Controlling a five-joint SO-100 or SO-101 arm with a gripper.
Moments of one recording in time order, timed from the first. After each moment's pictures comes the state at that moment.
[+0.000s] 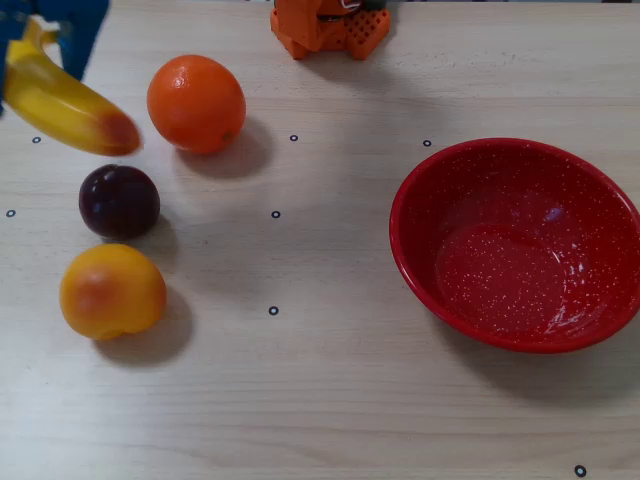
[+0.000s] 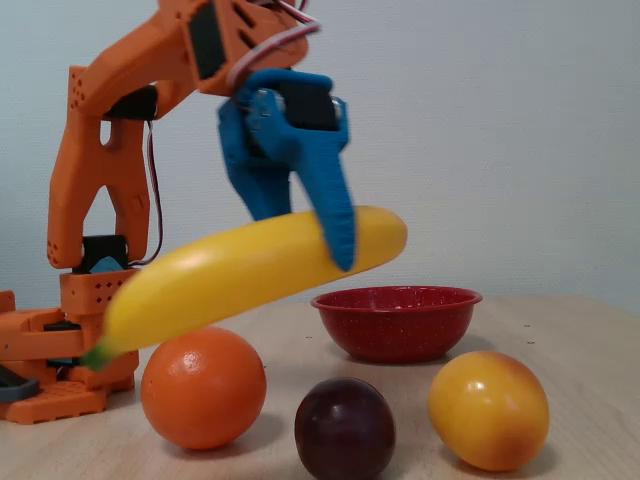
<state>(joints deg) 39.6 77.9 53.8 92.1 16.4</state>
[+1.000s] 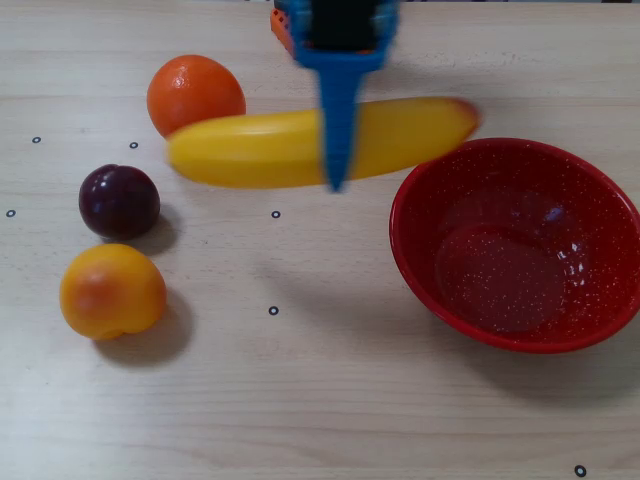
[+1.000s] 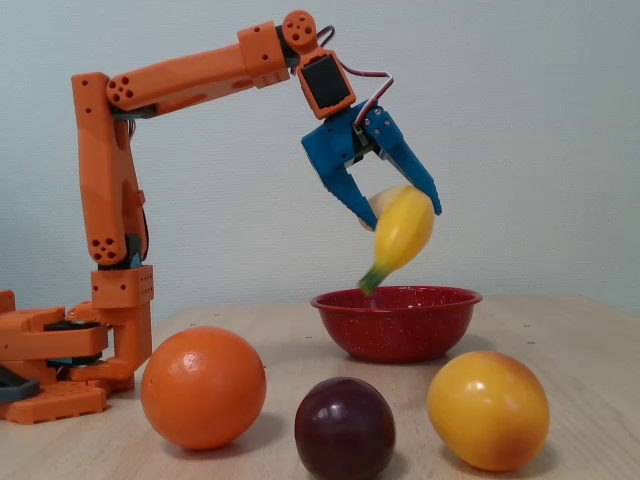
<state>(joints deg) -4.2 94.8 72.9 79.9 5.3</state>
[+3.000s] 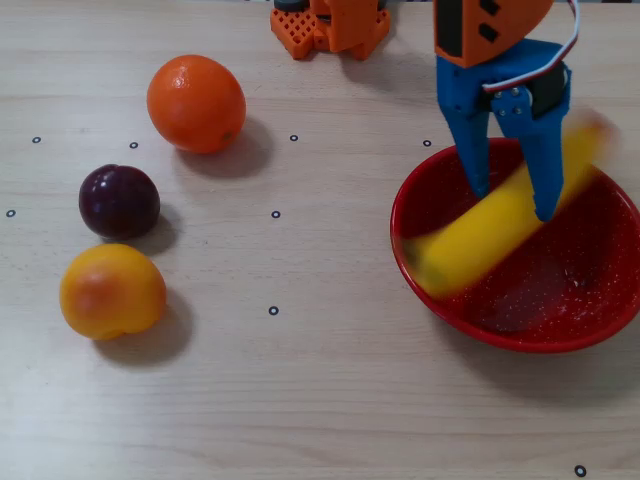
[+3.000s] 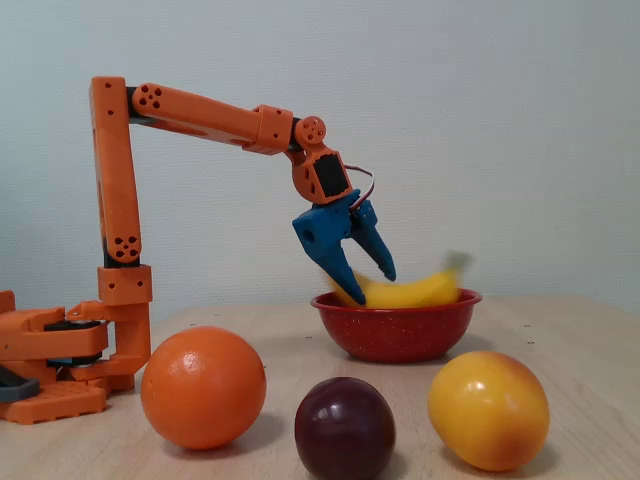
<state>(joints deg) -25.7 92.3 95.9 58.4 -10.3</state>
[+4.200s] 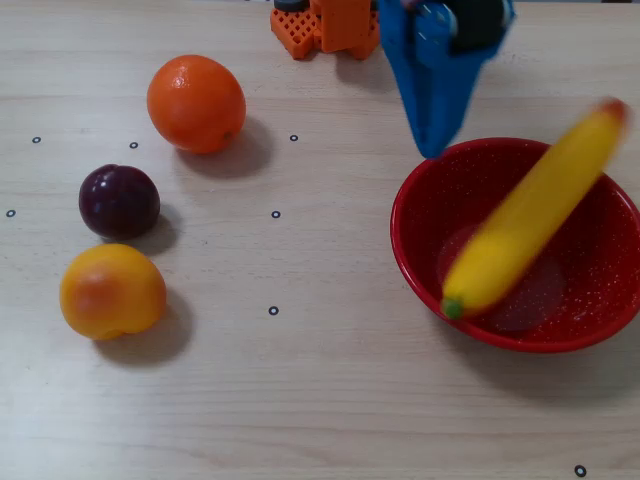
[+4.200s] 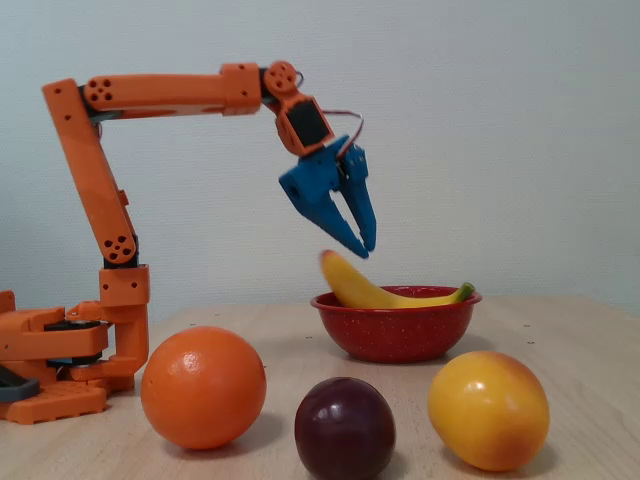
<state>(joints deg) -14.9 109.5 95.8 67.6 -7.3</state>
